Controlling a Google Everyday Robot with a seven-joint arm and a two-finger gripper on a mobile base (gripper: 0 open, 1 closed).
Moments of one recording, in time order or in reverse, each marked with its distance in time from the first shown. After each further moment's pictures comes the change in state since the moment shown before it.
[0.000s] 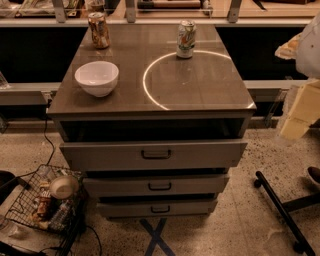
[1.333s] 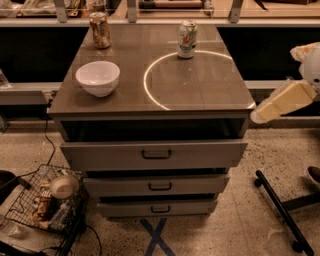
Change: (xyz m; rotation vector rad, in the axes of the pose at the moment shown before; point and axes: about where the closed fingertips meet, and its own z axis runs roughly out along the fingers) arm 0.011 -0.064 0.039 0.193 -0.366 0.313
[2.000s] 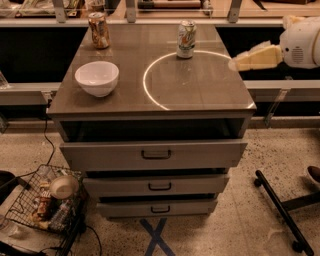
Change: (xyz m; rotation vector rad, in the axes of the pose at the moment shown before) arm -0.061 -0.102 0.049 0.193 -0.417 0.140
